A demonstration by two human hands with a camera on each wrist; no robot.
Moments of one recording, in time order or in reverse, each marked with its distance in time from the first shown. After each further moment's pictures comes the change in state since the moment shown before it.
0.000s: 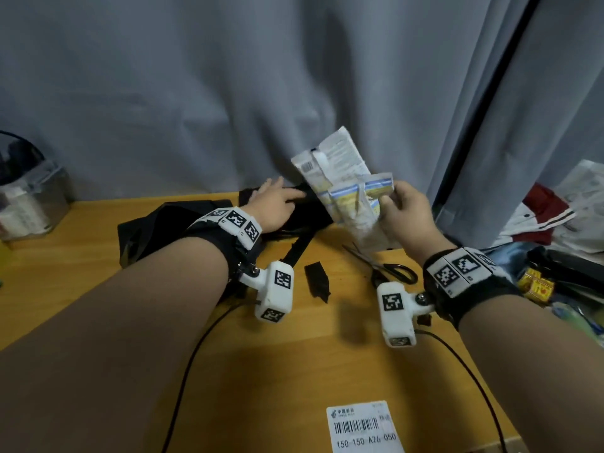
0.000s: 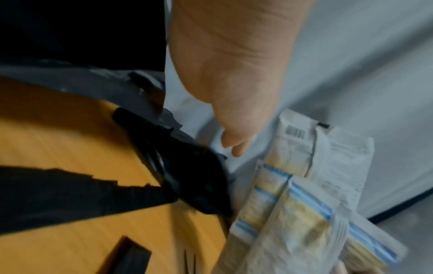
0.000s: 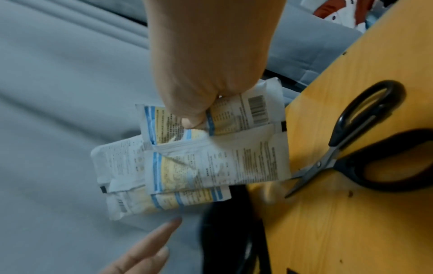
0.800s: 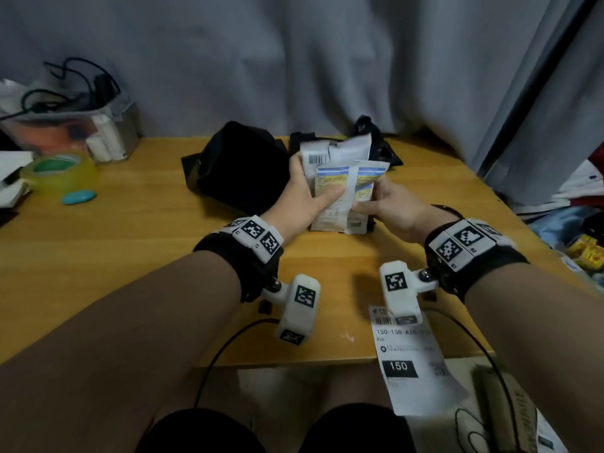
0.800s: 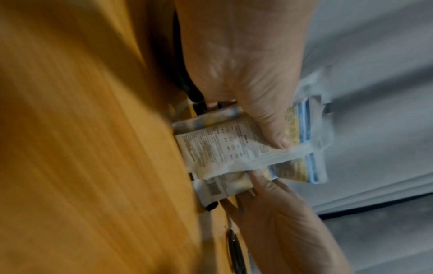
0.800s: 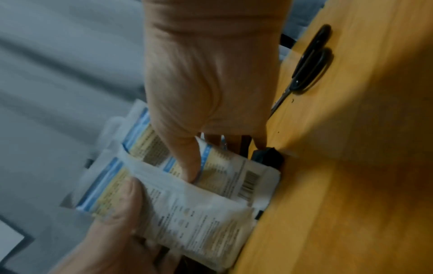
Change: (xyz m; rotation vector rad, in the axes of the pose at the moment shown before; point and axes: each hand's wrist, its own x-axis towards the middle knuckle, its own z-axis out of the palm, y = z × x) left_hand -0.142 -0.020 0.045 -0.859 0.210 0.115; right_hand -0.094 -0.028 0.066 0.363 -0.649 0.267
